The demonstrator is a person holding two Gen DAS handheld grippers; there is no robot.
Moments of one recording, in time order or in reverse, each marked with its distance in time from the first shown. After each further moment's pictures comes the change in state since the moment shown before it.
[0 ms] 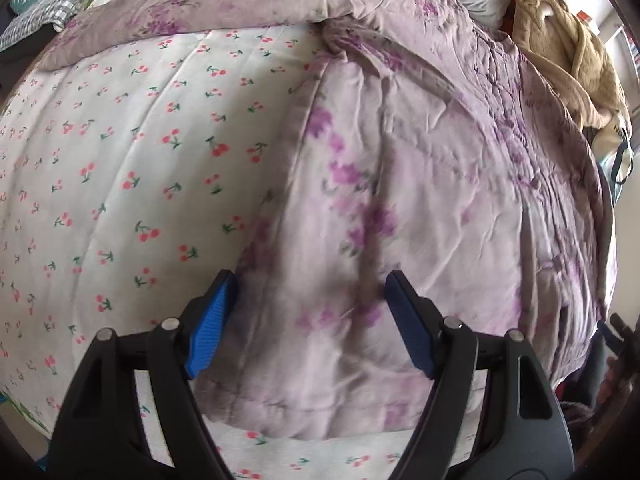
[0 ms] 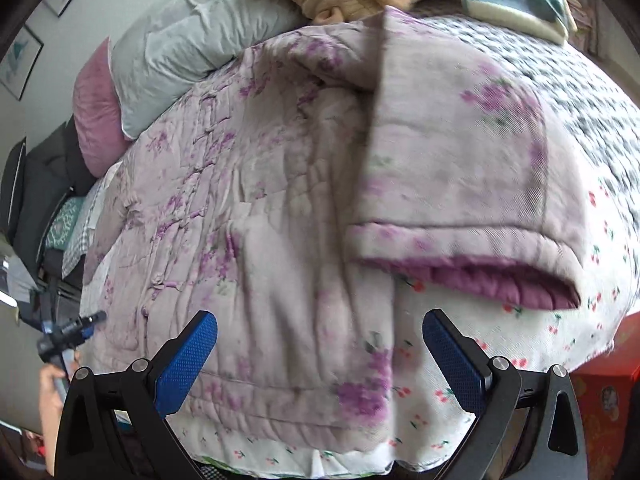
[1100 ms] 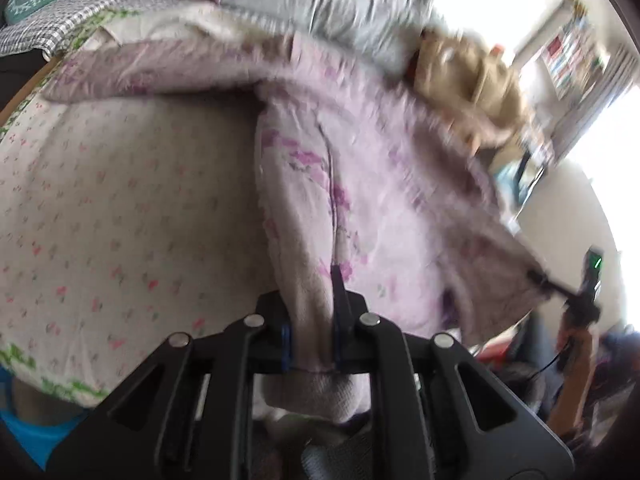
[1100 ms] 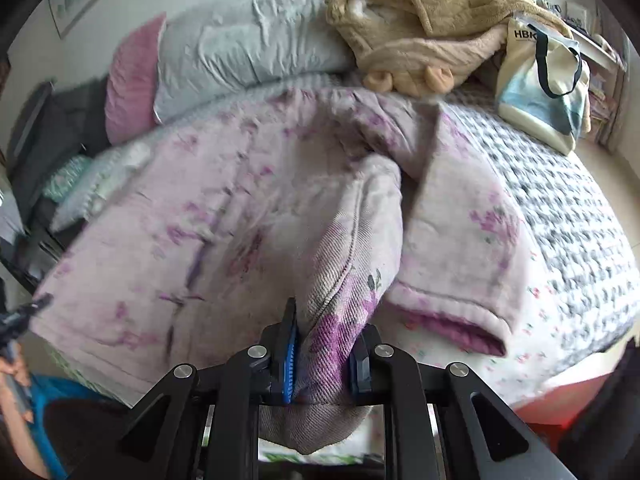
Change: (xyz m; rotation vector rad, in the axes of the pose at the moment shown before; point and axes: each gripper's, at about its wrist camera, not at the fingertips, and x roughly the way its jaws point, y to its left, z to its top) left arm -0.132 -0.018 -0.073 0.068 -0.140 -0.224; right arm -0.084 0.067 0.014 -0.265 -0.067 -0.133
